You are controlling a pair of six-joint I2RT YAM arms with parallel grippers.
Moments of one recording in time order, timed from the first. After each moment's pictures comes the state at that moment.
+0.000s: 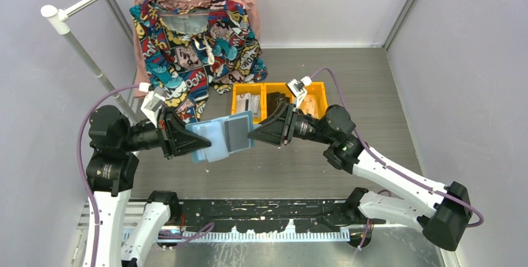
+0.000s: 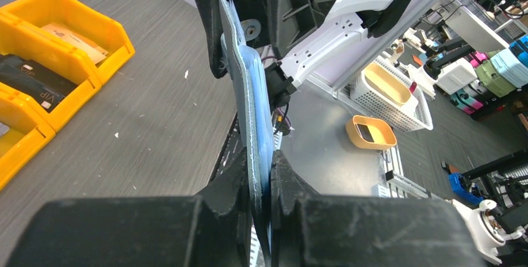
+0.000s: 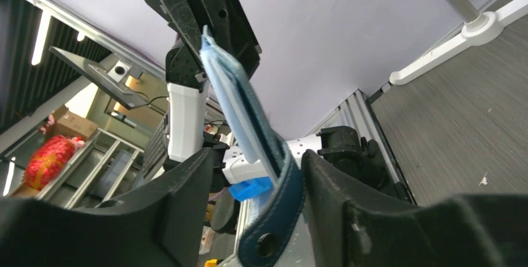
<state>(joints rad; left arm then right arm) -0.07 0.65 1.07 -0.48 1.29 -0.44 0.83 0.98 0.76 0.50 -0.56 1.08</state>
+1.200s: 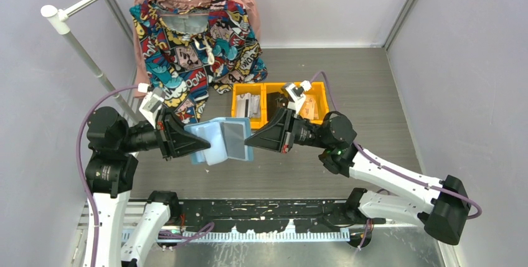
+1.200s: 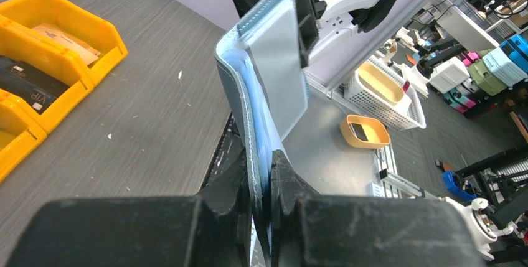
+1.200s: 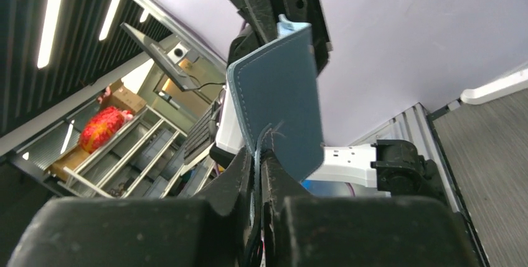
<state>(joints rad) -0.08 0.64 1.07 -0.46 1.30 -0.47 0.91 1.01 0.71 0.76 -0.58 1.18</state>
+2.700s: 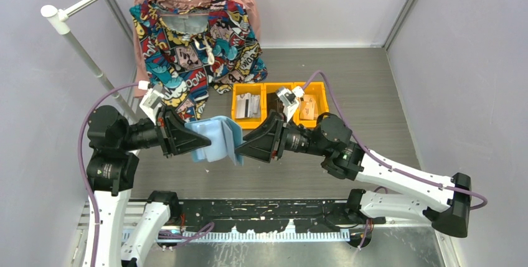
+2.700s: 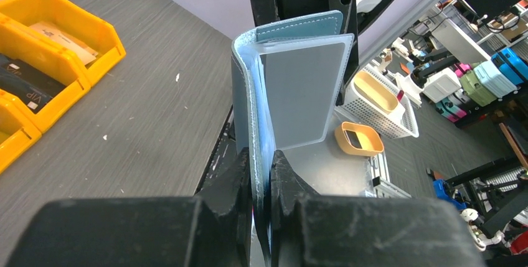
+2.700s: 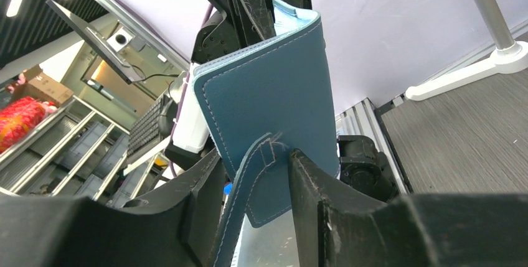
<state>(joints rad) -0.08 0.65 1.06 -0.42 1.29 -0.54 1.10 0.98 0.88 0.37 -0.36 0.88</state>
